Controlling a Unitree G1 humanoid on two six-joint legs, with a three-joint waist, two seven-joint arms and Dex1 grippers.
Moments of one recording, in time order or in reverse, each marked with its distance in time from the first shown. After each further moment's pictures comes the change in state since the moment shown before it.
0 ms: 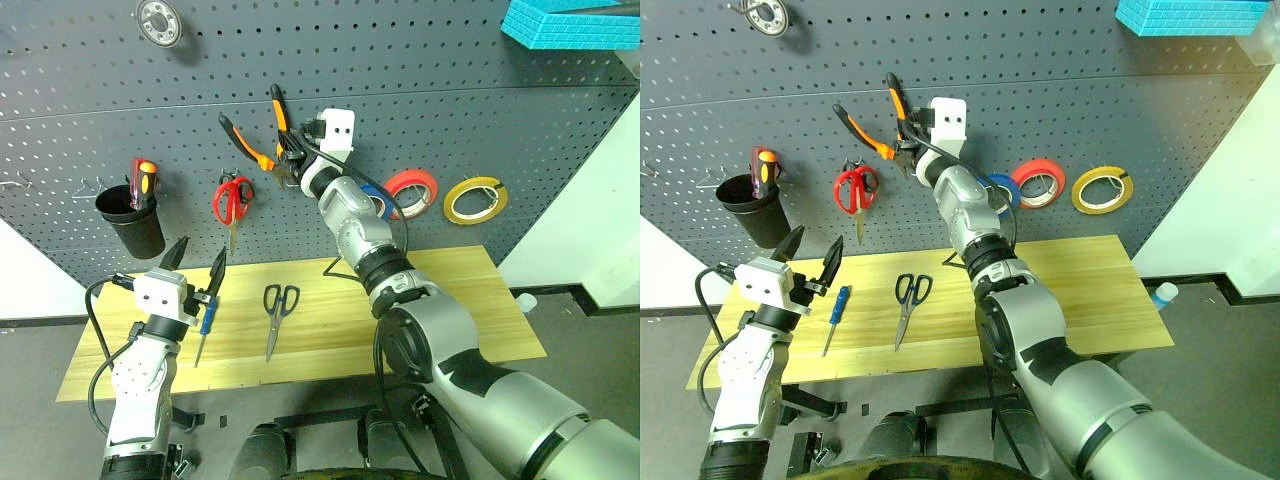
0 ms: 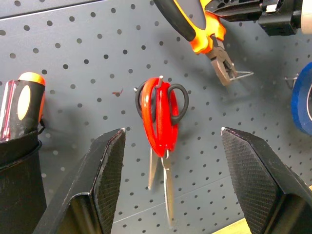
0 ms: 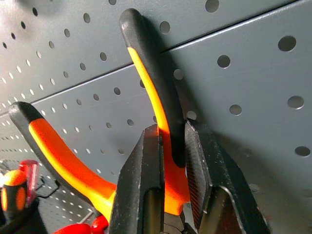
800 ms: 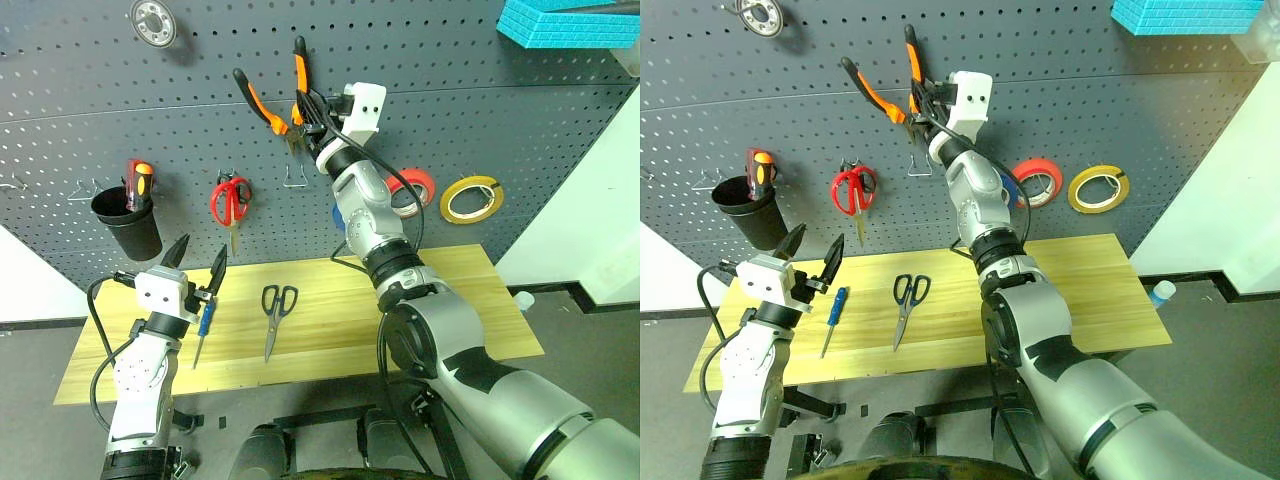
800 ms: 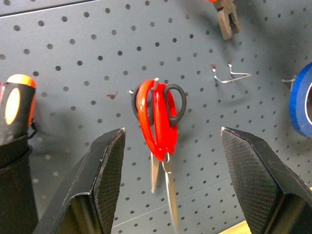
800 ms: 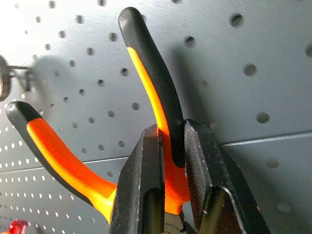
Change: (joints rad) left arm -0.019 0.000 -0.001 0.019 0.000 -0.004 -0.004; right arm 0.024 -0.023 0.016 -0.062 -0.017 -0.212 0.050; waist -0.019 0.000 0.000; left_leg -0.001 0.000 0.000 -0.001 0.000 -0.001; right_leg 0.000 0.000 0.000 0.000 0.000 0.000
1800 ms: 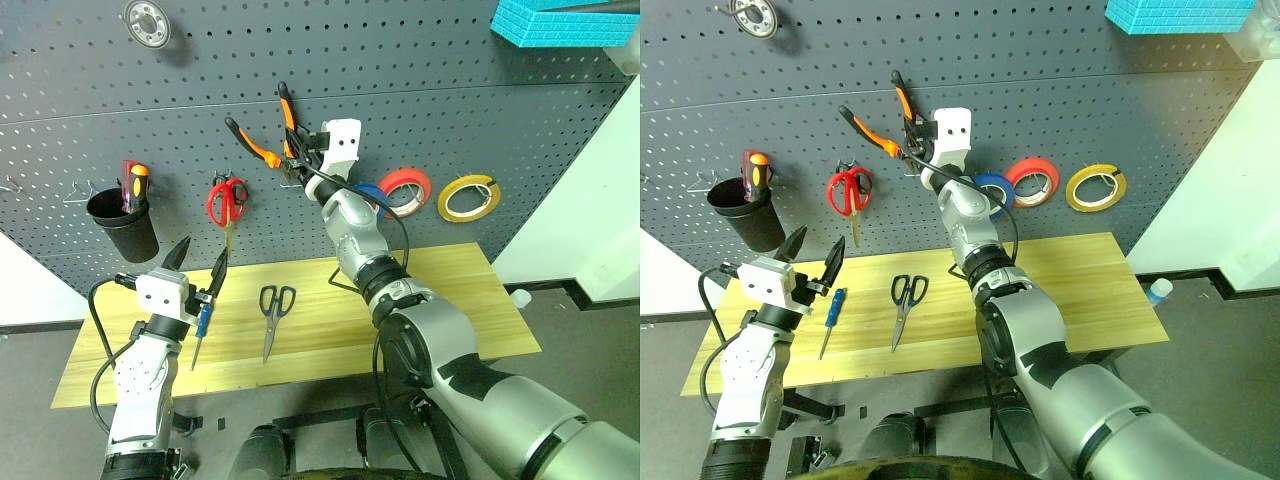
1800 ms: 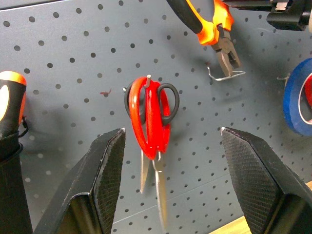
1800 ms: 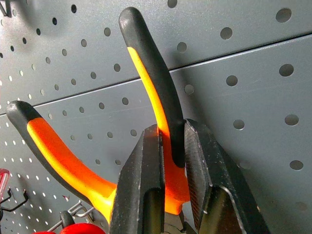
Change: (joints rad) left arm 0.010 -0.002 -0.002 0.000 0.000 0.000 -0.004; right arm 0.010 0.029 0.020 0.155 -0.089 -0.090 -0.052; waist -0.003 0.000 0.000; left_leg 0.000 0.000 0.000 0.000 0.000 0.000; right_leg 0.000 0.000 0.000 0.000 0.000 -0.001
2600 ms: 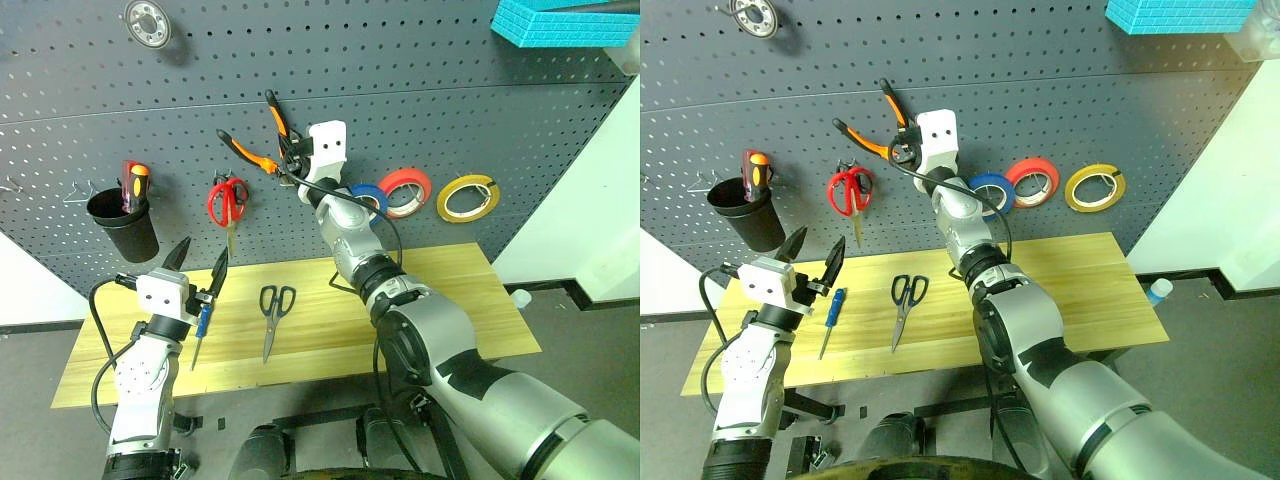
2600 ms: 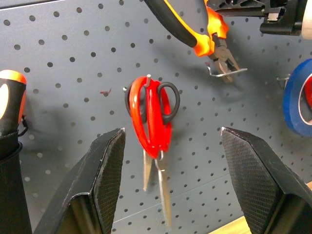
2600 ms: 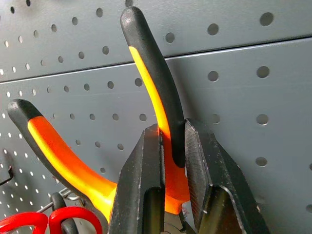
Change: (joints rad) left arm 0.000 -0.005 0.000 0.000 0.000 0.000 0.001; right arm -0.025 0.005 0.042 0.067 -0.100 -0.043 -0.073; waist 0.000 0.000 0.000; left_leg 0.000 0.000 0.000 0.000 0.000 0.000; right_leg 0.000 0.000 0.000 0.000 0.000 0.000
